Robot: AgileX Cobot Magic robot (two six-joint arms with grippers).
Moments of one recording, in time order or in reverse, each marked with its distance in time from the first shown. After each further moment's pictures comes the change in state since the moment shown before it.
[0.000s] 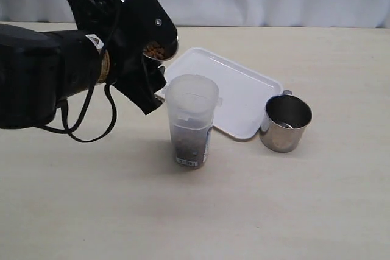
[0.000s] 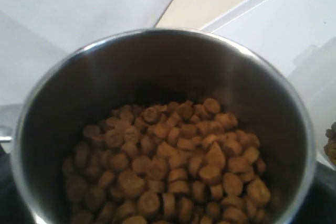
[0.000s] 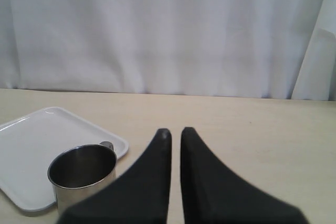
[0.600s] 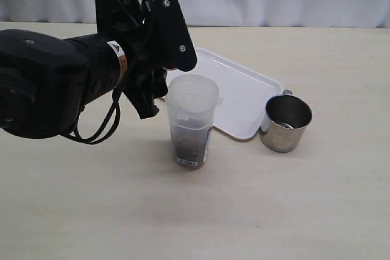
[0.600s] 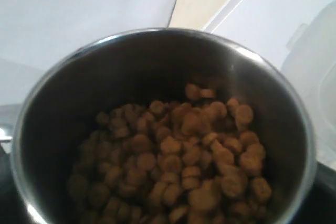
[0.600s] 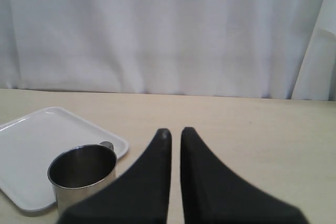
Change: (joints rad) left arm -0.061 0.051 -0.029 0.093 0.082 0.189; right arm 0.000 0.000 0.000 0.000 0.000 0.000
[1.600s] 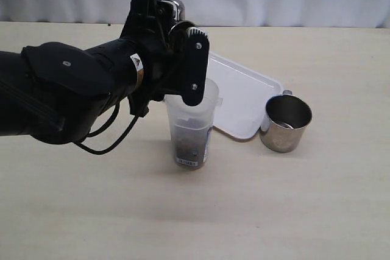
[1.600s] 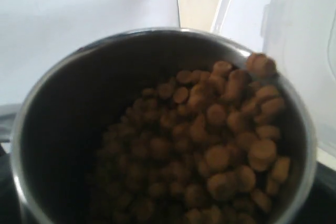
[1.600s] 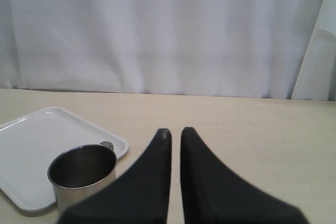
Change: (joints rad) left arm 0.000 0.076 0.000 0.239 -0.006 0.205; right arm 0.000 0.000 0.000 0.000 0.000 0.000
